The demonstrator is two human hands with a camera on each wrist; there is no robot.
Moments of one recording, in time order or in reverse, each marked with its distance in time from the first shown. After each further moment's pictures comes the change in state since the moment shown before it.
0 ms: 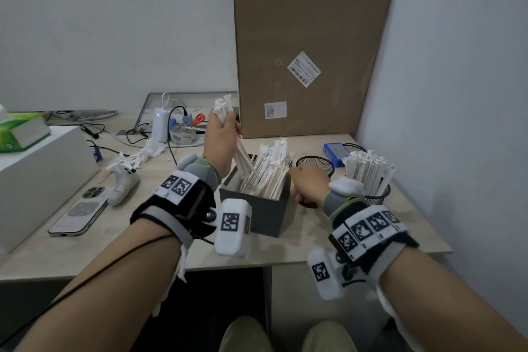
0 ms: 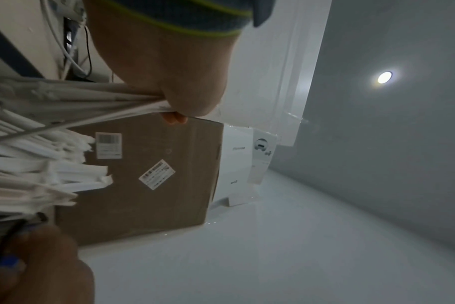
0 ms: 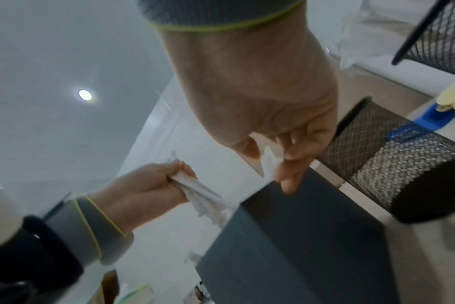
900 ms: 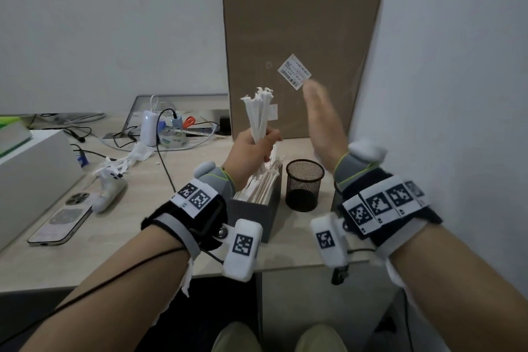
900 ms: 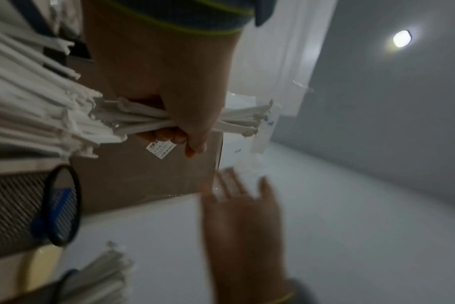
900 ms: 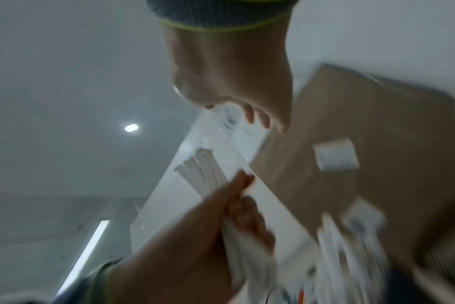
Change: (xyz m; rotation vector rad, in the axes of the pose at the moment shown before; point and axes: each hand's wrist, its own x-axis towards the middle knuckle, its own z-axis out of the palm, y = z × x) left_hand -0.030 -0.004 0.041 0.062 -0.418 0.062; right_hand -0.012 -0.054 -0.070 0.475 0.370 -0.498
